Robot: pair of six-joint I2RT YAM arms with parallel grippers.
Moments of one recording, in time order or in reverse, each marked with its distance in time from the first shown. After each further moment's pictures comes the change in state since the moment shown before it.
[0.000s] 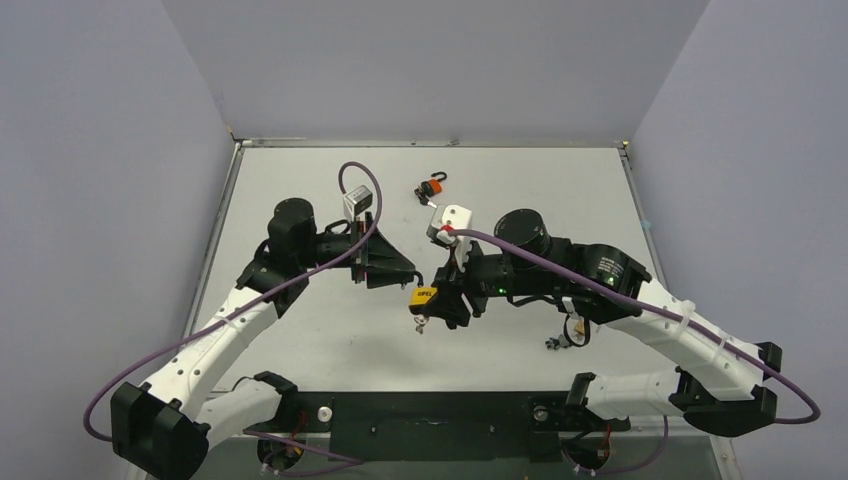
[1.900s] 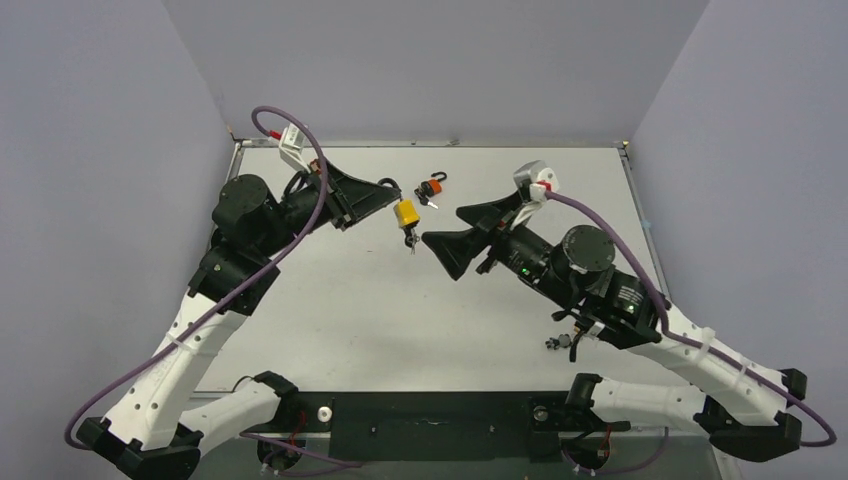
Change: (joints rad) left arm -0.052 -0.060 0.339 -0.105 -0.549 0.222; right arm -0.085 -0.238 -0.308 0.622 0.381 0.270
